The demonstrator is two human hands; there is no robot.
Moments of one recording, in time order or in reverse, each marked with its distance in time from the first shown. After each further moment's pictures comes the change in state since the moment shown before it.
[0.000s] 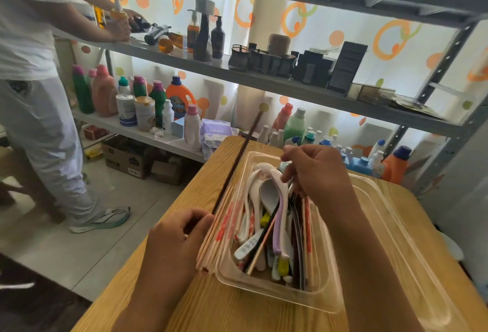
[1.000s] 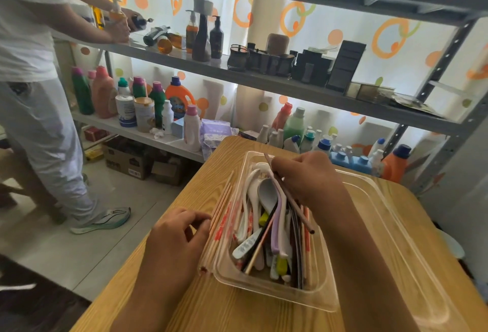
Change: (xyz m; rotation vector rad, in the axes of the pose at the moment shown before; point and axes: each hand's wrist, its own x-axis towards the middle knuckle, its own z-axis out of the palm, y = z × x) left_hand 0.004 -0.008 0.004 0.129 0.026 0.050; right_hand -0.006 -0.011 0.002 -0.173 -0.110 0.131
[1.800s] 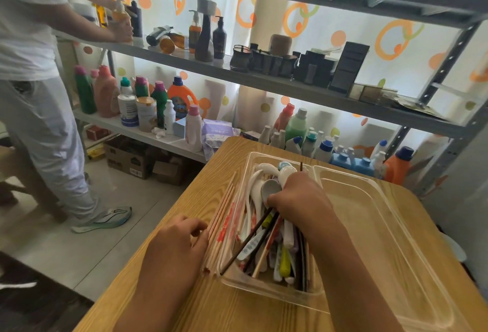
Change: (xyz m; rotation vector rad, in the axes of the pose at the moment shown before) left_hand 0.003 -0.011 0.004 0.249 -0.053 -0.029; right_hand 0.016 0.027 0.029 -0.406 -0.045 0.101
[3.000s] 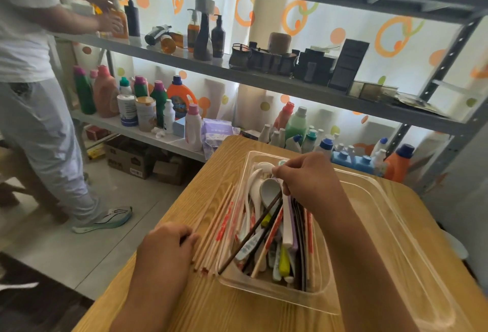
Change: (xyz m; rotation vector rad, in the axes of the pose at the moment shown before) left_hand 0.001 -0.008 0.000 0.001 0.062 -0.120; right_hand -0.002 0.000 -0.021 0.364 0.115 -0.168
